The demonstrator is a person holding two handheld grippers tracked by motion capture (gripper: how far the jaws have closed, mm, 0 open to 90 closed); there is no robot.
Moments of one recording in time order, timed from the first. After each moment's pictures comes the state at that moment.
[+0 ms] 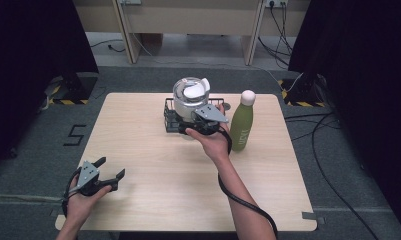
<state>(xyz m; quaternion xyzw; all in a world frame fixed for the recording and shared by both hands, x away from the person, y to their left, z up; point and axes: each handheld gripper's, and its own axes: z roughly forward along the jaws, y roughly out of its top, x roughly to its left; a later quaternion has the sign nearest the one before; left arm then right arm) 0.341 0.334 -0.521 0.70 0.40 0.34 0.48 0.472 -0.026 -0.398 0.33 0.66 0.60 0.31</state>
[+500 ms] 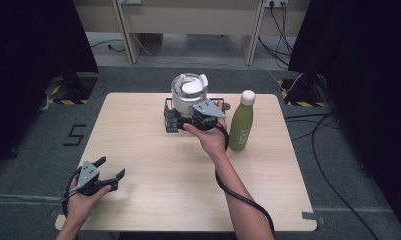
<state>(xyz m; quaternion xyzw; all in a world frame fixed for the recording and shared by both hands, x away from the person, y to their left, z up) 0.342 0.334 -0.521 0.70 0.40 0.34 0.48 0.484 -0.020 -0.395 0.33 0.66 0.60 0.31</state>
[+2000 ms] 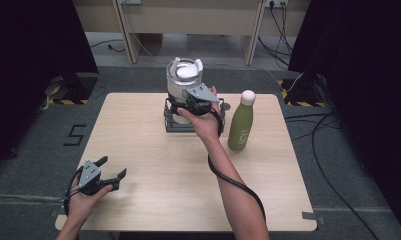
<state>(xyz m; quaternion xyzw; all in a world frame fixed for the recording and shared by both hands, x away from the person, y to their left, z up) 0.344 0.331 -0.521 0.71 0.39 0.34 0.49 0.515 -0.001 -0.368 0.34 0.65 0.60 0.32</state>
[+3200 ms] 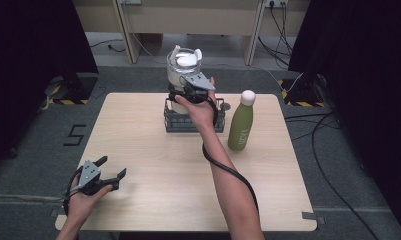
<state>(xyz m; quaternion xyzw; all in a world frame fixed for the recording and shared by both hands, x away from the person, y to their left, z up) 0.344 0.331 -0.520 0.71 0.39 0.34 0.49 0.551 0.010 -0.361 0.37 0.63 0.60 0.33</state>
